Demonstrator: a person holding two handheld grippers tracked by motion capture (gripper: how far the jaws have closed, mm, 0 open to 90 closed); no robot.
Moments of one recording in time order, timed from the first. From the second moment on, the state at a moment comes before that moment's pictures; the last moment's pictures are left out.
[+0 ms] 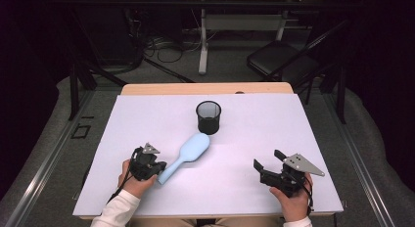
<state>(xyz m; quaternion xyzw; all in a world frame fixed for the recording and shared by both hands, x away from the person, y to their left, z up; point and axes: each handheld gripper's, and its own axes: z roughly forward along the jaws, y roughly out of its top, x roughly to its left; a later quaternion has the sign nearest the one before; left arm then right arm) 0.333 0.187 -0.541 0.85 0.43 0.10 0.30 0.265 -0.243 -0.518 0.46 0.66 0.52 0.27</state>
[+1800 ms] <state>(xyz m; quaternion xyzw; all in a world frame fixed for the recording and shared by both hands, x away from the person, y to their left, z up) 0.338 0.224 -0.525 0.77 0.48 0.15 0.39 0.266 -0.243 -0.518 0.46 0.66 0.52 0.27</state>
